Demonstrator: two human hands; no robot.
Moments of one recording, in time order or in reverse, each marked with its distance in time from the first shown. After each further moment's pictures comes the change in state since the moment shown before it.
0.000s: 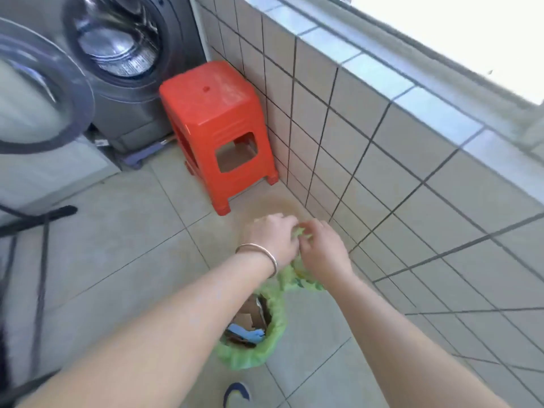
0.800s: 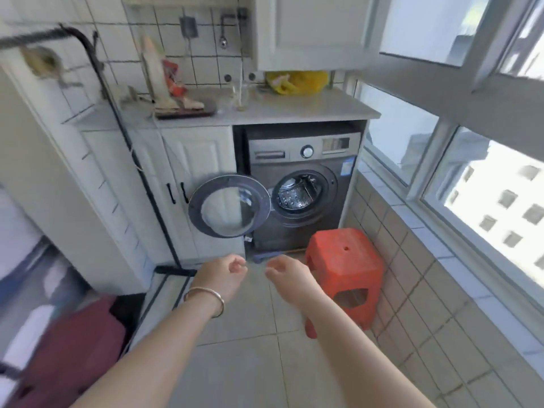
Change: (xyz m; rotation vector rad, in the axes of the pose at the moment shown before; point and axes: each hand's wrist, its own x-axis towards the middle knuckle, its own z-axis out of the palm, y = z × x) left_hand -0.204 -0.299 -0.274 -0.576 0.616 -0.574; right_hand -0.093 -0.486 -0.037 0.060 -0.381 -0.435
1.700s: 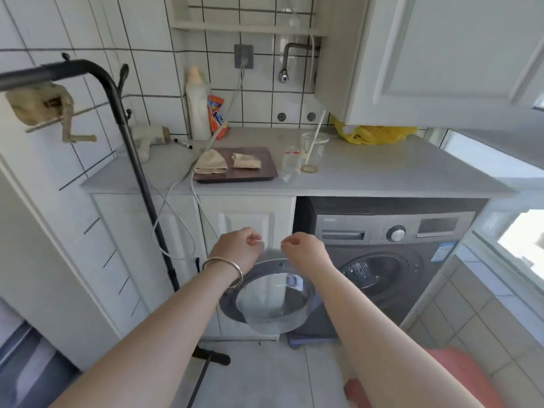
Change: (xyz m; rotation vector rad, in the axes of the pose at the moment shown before) left_hand 0.456 -0.020 -0.189 -0.085 0.148 0.066; right_hand 0.454 -0.250 0.028 -0.048 0.093 -0.068
